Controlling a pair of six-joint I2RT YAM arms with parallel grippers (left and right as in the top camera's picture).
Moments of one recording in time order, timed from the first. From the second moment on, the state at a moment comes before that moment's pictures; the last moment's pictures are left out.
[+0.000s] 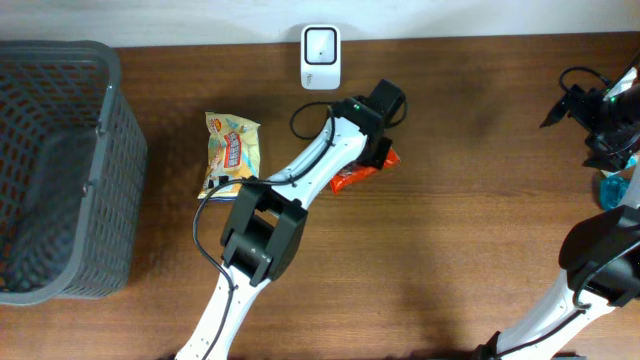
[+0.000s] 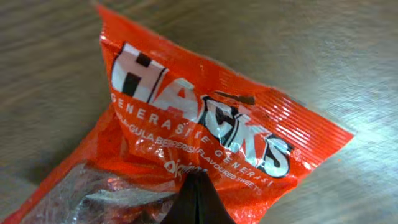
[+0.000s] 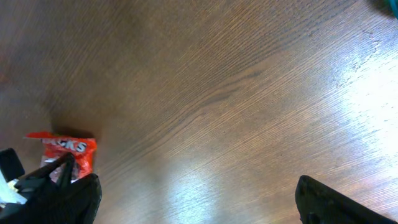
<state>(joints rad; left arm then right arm) -0.66 2.49 2.20 -0.98 -0.06 -0.23 -0.48 2.08 2.21 -1.63 -0.22 0.28</state>
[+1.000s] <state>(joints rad) -0.50 2.43 2.10 -1.07 -0.22 -0.27 -0.48 2.08 2.21 -1.63 -0.22 0.28</state>
